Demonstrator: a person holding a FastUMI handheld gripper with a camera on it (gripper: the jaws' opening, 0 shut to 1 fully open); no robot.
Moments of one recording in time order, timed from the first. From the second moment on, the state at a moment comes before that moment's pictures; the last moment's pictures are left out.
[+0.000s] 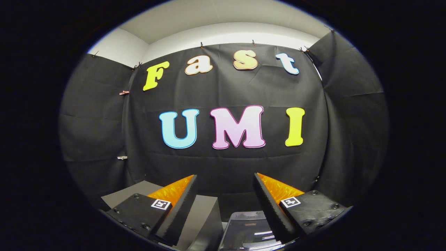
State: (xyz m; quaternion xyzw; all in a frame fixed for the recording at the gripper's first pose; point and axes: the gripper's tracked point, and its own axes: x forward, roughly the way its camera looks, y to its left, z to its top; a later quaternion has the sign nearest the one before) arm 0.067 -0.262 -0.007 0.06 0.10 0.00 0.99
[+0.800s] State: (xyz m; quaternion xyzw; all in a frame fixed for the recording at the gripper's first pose) arm 0.073 -0.252 -0.008 0.06 0.10 0.00 0.99
